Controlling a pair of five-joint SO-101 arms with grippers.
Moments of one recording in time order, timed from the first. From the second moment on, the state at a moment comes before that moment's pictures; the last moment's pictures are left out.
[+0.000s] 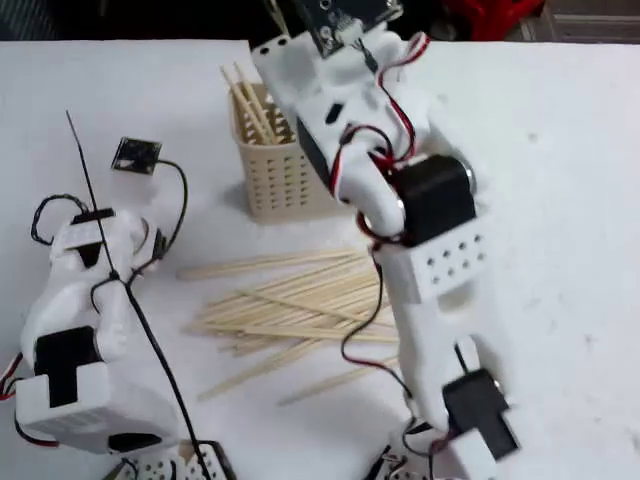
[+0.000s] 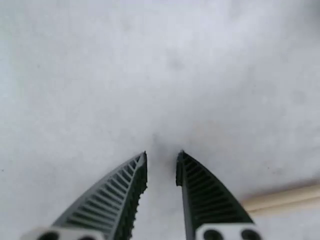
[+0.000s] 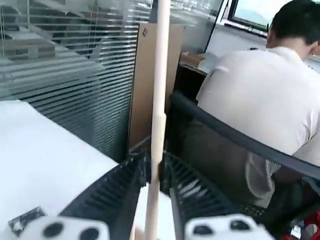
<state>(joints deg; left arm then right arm) -20.5 4.8 36.6 40.7 -21.0 -30.7 -3.0 -42.1 57.0 14.8</state>
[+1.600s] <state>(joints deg) -20.5 4.8 36.6 40.7 -21.0 -32.1 22.2 -54.7 59.0 10.3</state>
